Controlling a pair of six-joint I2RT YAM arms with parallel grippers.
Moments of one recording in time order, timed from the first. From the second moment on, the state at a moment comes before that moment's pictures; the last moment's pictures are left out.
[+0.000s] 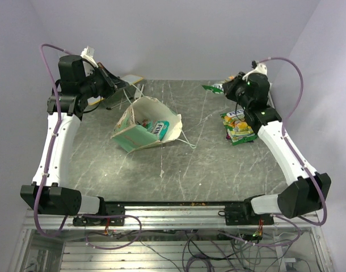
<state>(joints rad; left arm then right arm) -0.06 1.36 1.58 -0.60 0.50 -0.74 0.29 1.34 1.32 -0.17 0.09 0.48</state>
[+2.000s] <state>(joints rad) -0.14 1.46 1.64 -0.57 0.56 -0.74 -0.12 1.41 0.57 0.34 -0.03 0.74</state>
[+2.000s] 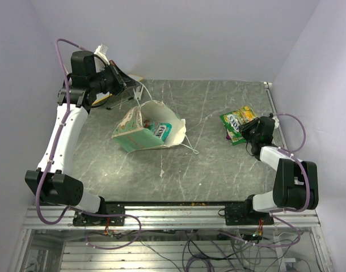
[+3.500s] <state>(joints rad) -0.30 1.26 1.32 -0.49 0.55 -0.85 0.42 1.25 0.93 -0.09 -0.27 0.28</state>
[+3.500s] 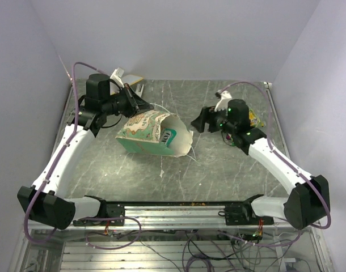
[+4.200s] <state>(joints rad) -0.38 1.27 1.30 -0.55 0.49 -0.85 0.74 1.29 0.60 0.39 -0.16 0.52</state>
